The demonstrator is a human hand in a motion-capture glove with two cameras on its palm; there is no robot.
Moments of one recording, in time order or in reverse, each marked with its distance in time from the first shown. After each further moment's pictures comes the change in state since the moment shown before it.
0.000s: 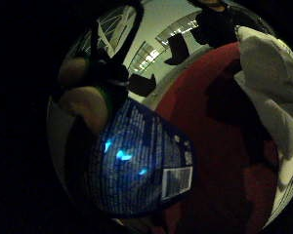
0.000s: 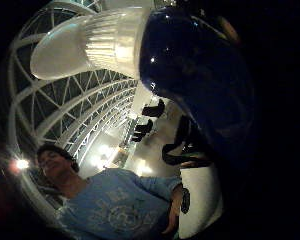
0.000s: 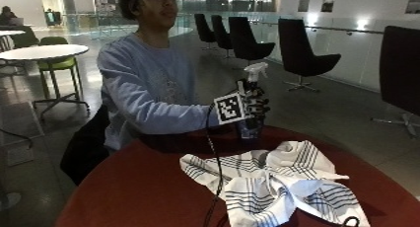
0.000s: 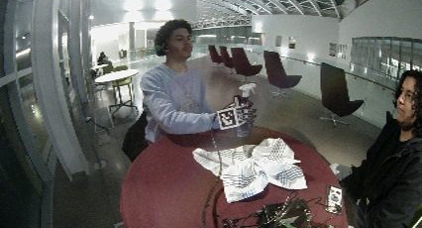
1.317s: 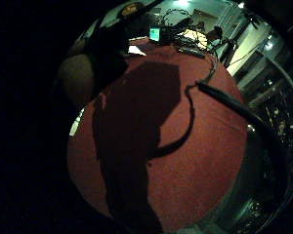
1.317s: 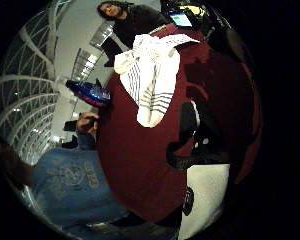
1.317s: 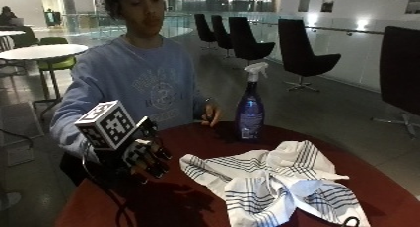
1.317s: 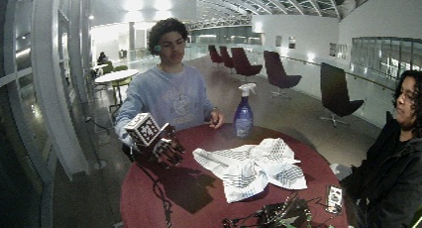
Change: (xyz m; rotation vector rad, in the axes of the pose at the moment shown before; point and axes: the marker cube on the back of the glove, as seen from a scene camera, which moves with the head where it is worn) arm 0.065 0.222 -0.348 0.096 0.989 0.254
